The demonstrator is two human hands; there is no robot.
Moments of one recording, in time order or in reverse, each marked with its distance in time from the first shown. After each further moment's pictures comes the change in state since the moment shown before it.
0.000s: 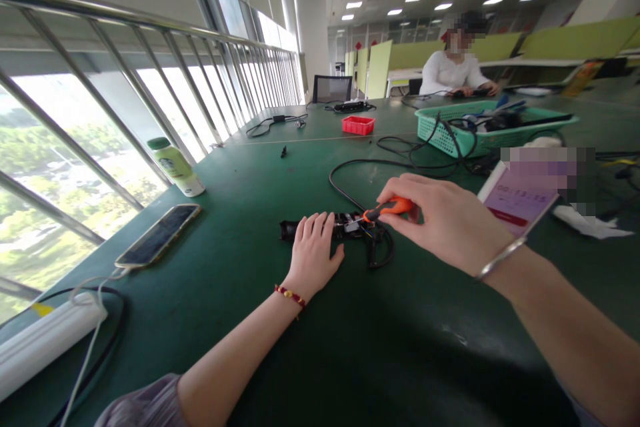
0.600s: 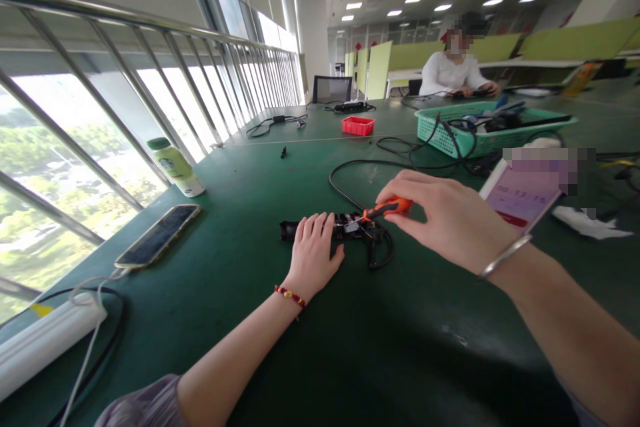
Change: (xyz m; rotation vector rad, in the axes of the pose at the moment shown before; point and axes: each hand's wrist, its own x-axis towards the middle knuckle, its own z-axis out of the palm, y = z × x) left_hand 0.000 0.000 0.001 0.004 0.008 0.003; right_hand 0.001 0.004 -0.002 0.013 0.030 -0.065
